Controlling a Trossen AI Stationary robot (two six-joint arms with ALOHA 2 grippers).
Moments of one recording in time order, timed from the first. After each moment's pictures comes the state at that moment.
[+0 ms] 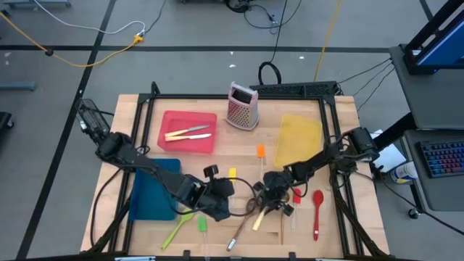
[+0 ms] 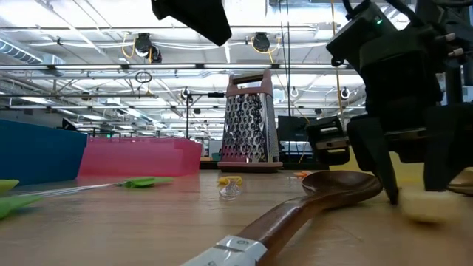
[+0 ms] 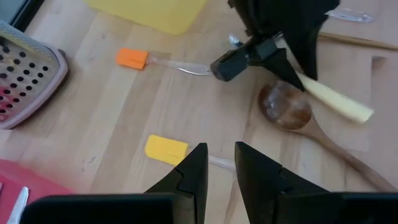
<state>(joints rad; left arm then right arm) -0.48 1.85 1.55 -0.75 -0.55 -0.55 0.27 1.82 0.61 0.40 -0.49 -0.36</state>
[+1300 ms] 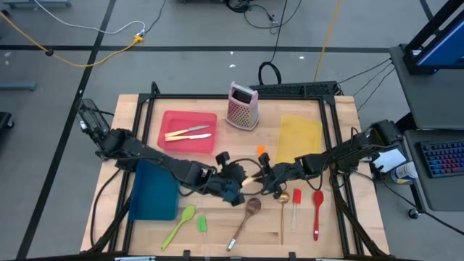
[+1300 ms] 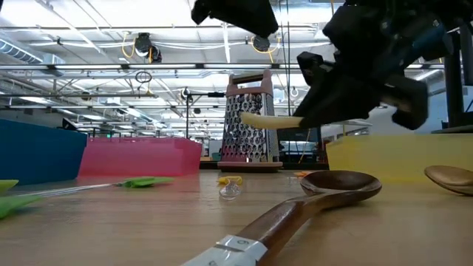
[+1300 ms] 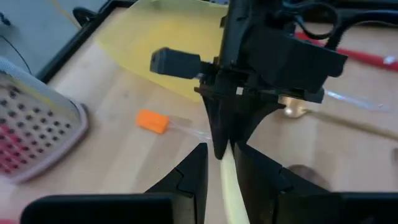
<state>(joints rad) -0.34 1.85 1.55 -0.50 -0.59 -0.38 0.27 1.49 0.61 0.28 0.20 -0.51</state>
